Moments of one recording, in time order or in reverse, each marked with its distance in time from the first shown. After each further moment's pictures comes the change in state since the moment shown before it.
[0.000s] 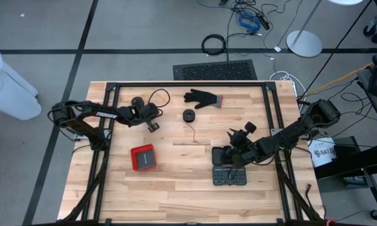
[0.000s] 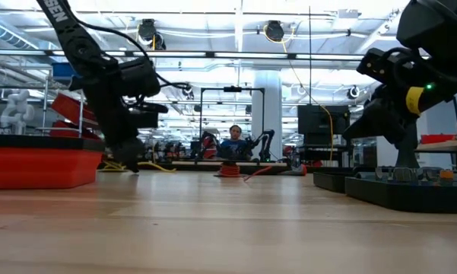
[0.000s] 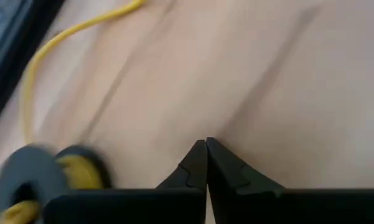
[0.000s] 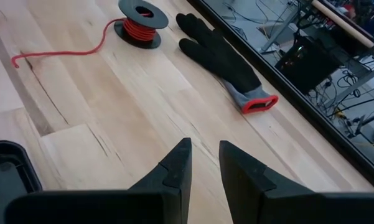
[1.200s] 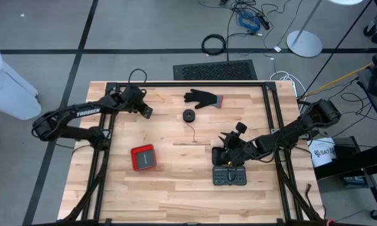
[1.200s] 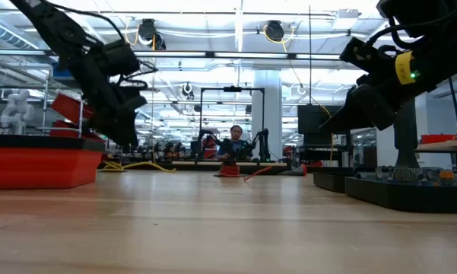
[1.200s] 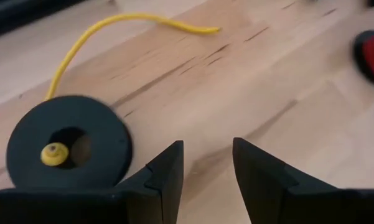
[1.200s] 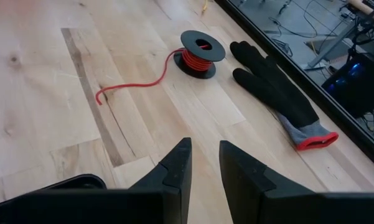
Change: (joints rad) left arm 0.324 -0.294 0.010 -0.167 0.418 -0.264; right arm -0.050 0.000 0.000 0.333 -0.159 -0.320
